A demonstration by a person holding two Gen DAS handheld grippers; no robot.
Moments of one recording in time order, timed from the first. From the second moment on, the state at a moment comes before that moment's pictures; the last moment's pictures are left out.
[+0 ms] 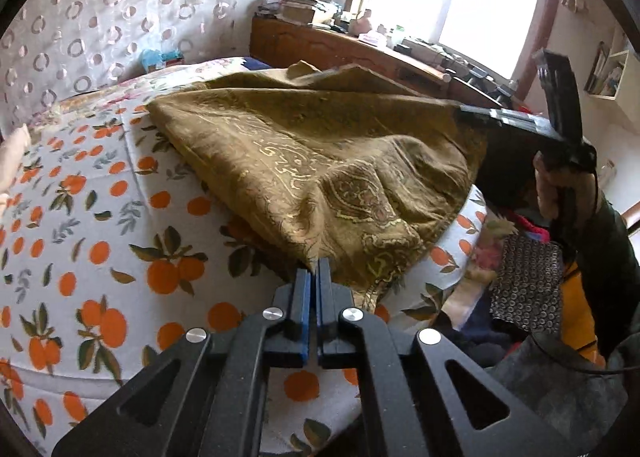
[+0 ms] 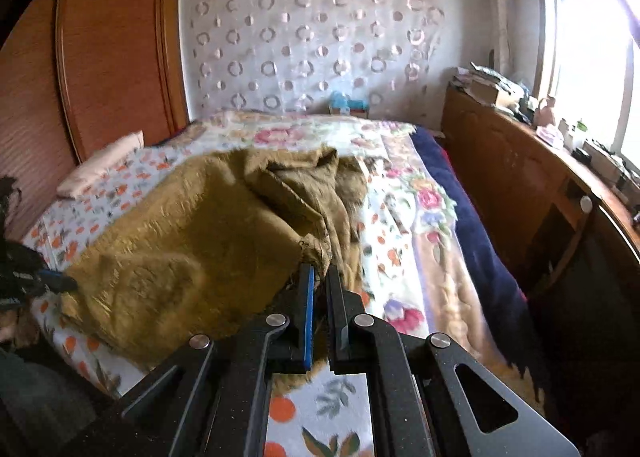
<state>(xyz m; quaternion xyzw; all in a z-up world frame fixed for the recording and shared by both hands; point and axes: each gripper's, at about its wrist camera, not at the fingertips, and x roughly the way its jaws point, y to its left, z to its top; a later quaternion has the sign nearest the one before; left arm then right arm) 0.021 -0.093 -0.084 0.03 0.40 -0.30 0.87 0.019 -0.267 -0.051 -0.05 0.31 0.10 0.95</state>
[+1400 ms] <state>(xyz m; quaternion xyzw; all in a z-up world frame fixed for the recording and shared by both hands) 0.173 -0.063 -0.090 0.02 0.37 -0.21 0.90 0.308 -0.218 -0.041 -0.10 0.38 0.21 0.89</state>
